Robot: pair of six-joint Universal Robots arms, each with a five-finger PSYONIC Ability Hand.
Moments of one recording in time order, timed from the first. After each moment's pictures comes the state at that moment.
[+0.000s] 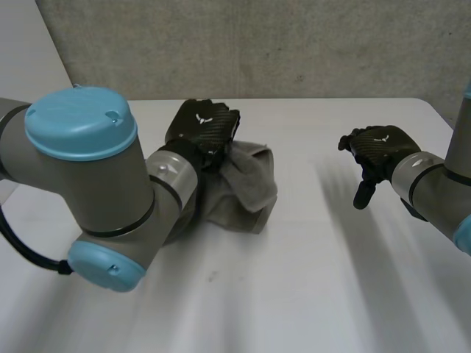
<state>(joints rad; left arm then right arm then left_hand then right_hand) 4.03 -2.01 -1.26 3.20 -1.63 3.42 1.87 -1.18 1.35 0.20 1.49 2.76 1.15 1.15 1.15 1.15 0.98 0.22 0.24 0.22 0.24 0.08</state>
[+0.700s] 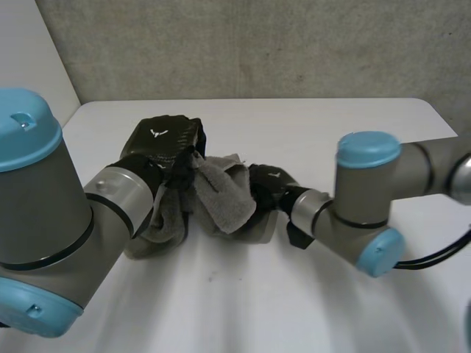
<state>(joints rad) 4.09 -1.79 -1.48 3.13 -1.63 3.19 2.12 -0.78 1.14 -0.01 1.21 3.29 1.16 1.21 1.21 1.22 1.02 0.53 0.61 0.59 0.59 0.40</state>
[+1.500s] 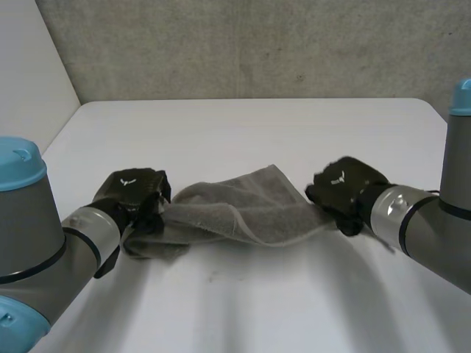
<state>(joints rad) 4.28 -1.78 -1.71 3.13 -1.55 3.23 2.01 -1.31 1.45 0.40 1.42 2.35 1.16 1.16 1.16 1.16 0.98 0.98 1.18 1.18 1.19 0.98</state>
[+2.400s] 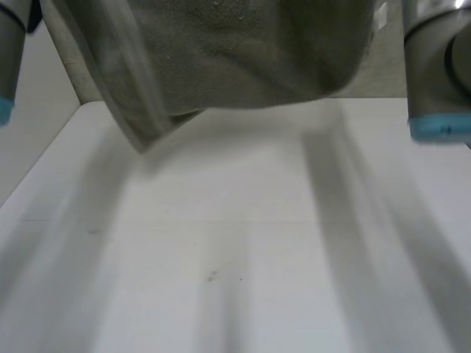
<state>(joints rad) 4.43 -1.87 -0.93 3.38 -1.52 3.25 2.02 -1.24 1.01 -0.43 1.66 2.35 1.13 1.15 1.15 1.15 0.97 0.98 1.18 1.19 1.19 1.00</state>
